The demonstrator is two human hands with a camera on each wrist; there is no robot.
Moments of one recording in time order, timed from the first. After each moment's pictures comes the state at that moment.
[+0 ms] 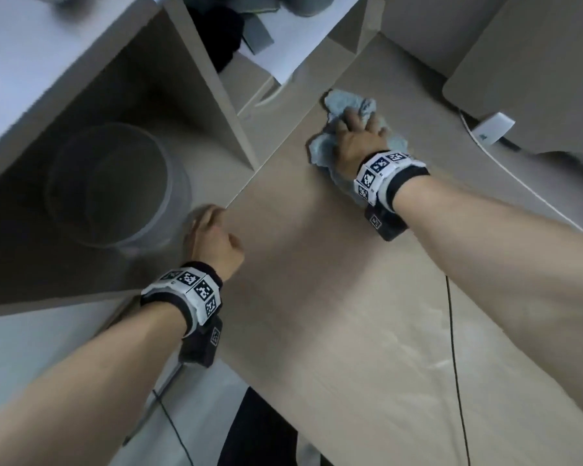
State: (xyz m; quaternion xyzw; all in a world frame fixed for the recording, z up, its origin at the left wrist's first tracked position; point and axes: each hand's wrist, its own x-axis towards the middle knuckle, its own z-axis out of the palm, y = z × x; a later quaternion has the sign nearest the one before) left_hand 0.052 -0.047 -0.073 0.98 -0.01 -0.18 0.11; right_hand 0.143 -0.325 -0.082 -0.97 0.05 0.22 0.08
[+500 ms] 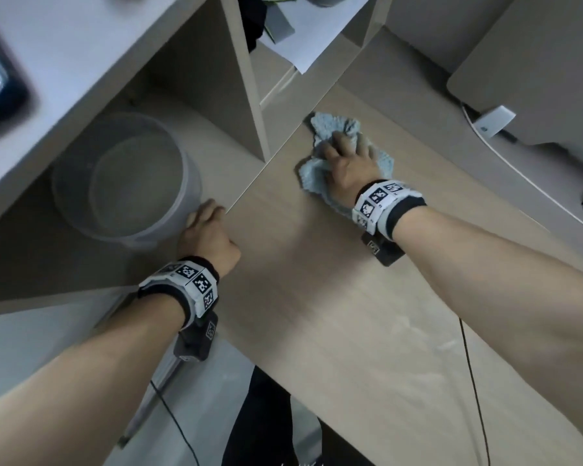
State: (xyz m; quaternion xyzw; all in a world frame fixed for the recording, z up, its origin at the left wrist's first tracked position) left_hand 0.052 -0.016 -0.062 0.97 -0.02 -0.23 0.08; right_hand 0.095 -0.282 -0.086 -0.97 0.02 0.21 0.08
